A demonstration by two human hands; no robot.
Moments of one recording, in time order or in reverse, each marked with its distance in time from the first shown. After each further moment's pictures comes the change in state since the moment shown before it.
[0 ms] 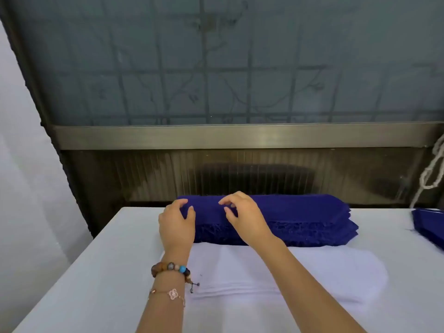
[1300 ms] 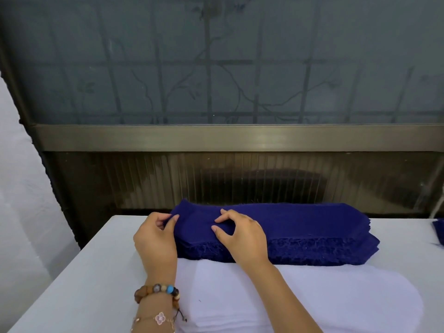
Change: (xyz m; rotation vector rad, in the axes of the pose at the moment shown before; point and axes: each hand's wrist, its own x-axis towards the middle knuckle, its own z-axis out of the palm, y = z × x) left_hand 0.021 -0.033 0.006 -0.239 0.297 -0.037; right_hand 0.004 0.008 0.038 -0.030 0.089 0.104
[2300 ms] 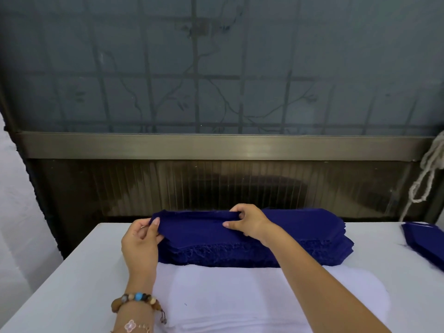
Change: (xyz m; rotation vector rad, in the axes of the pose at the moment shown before) left_hand 0.008 -0.014 0.001 -0.492 -0.128 -0.245; right_hand 0.050 0.035 -0.052 0.240 -0.348 0.262
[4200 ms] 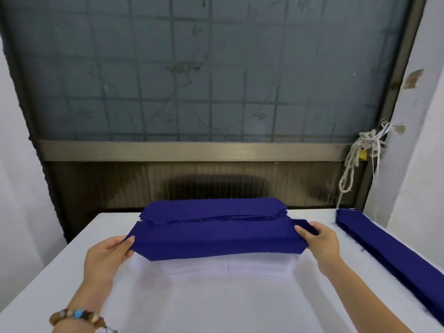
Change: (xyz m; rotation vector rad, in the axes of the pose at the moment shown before) left_hand -0.082 0.062 -0.084 0.207 -0.099 -0.203; right_hand -0.195 0.125 -0.126 0.270 0.730 0.180
